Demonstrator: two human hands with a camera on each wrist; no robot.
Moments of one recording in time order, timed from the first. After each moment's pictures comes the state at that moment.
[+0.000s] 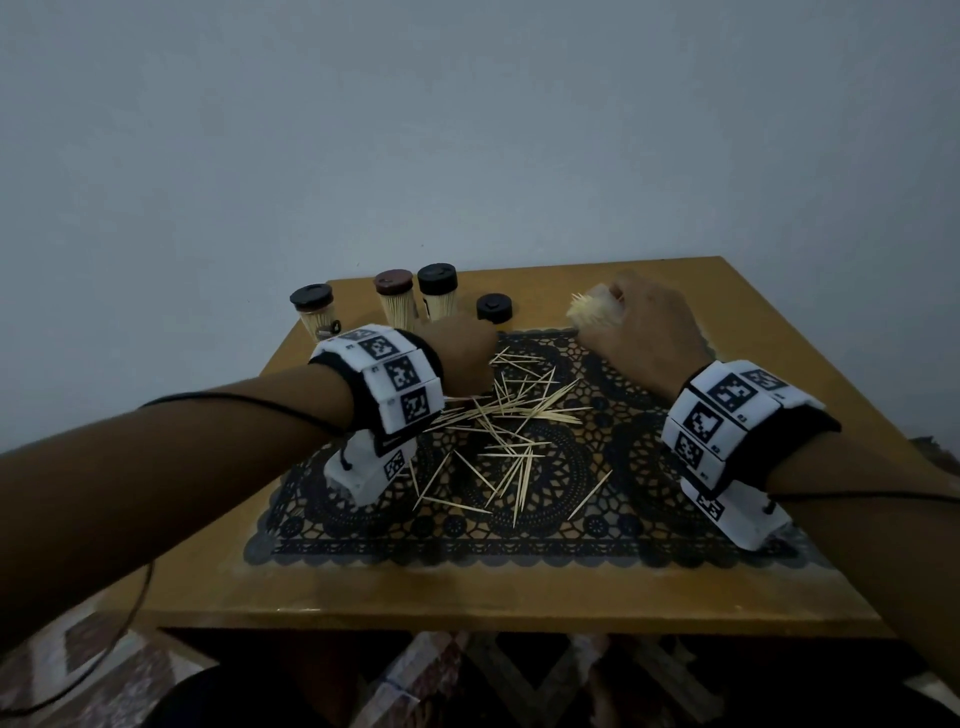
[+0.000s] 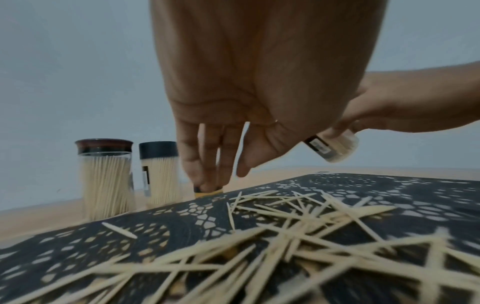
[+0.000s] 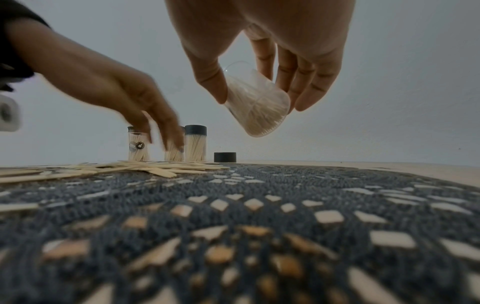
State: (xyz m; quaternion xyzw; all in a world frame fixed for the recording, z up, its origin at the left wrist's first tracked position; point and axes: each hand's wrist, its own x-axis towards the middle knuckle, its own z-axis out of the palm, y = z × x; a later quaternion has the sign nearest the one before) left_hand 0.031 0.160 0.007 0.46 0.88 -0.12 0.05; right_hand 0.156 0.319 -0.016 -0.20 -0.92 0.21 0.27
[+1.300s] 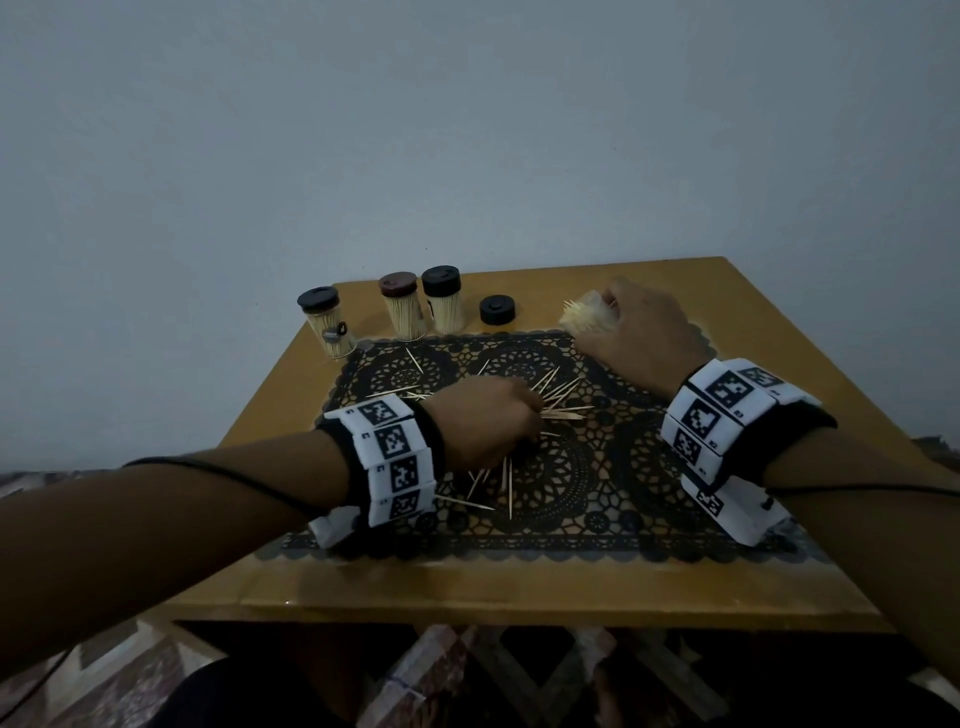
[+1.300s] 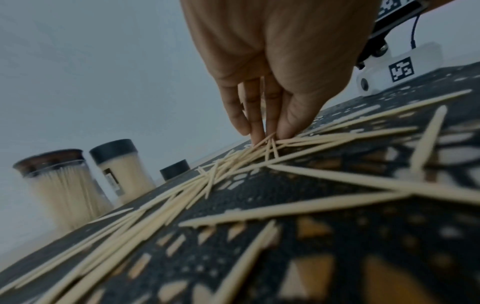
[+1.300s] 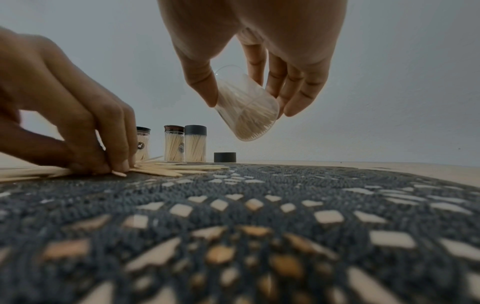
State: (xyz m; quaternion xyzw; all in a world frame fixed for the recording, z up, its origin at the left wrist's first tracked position) left_hand 0.075 0.128 -0.023 0.72 0.69 -0.08 -0.03; right_hand 0.165 0.309 -0.007 -0.19 -0.93 0.22 0.23
